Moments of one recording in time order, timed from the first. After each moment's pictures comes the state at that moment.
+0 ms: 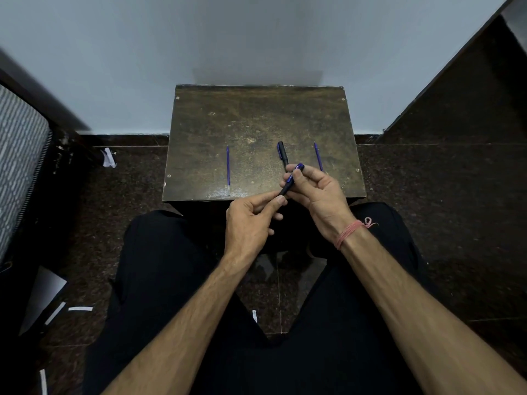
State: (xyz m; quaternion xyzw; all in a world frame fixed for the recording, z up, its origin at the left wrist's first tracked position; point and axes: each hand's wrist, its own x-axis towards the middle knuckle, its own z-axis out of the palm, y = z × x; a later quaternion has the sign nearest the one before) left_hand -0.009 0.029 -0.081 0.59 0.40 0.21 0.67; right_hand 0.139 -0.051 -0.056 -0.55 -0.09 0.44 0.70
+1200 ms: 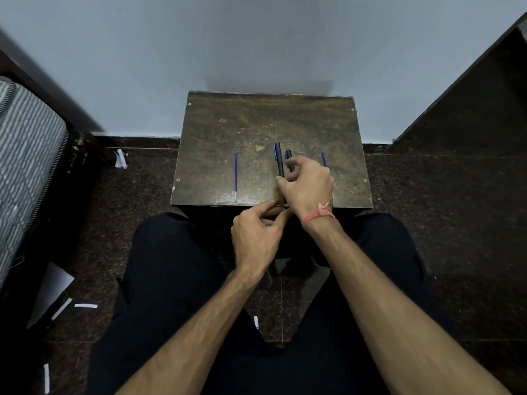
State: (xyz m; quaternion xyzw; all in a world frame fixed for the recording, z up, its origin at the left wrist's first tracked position) left_hand -0.007 0.018 -0.083 0.68 0.46 0.21 0.52; right_hand 0.133 0.007 -0.044 -0.90 -0.25 0.11 0.33
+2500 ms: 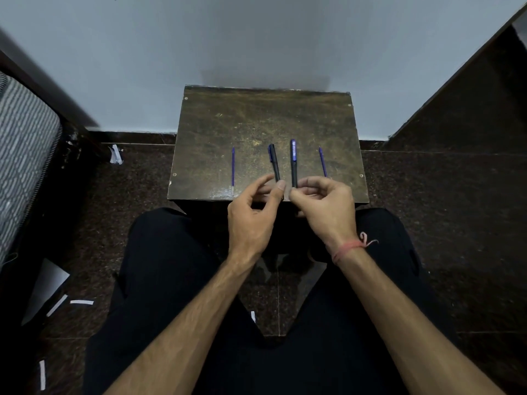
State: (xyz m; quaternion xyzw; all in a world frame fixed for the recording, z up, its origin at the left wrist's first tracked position) left_hand -0.002 0.028 -0.072 0.63 0.41 0.29 0.59; right_hand 0.117 -0.060 -0.032 -0.80 -0.15 0.26 0.53
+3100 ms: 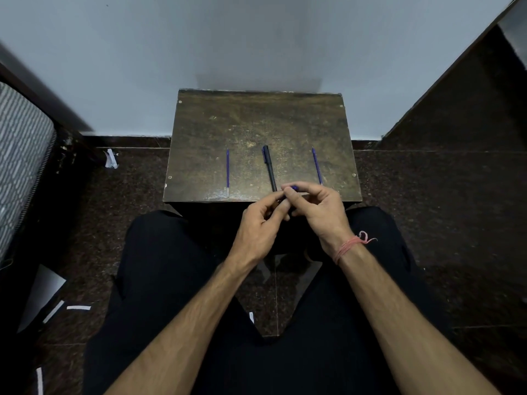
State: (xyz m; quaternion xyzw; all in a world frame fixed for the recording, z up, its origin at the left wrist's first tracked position) left_hand 0.000 0.020 -0.084 0.68 0.29 0.18 0.64; right_hand 0.128 -0.070 -0.058 -0.68 -0.17 0.37 0.62
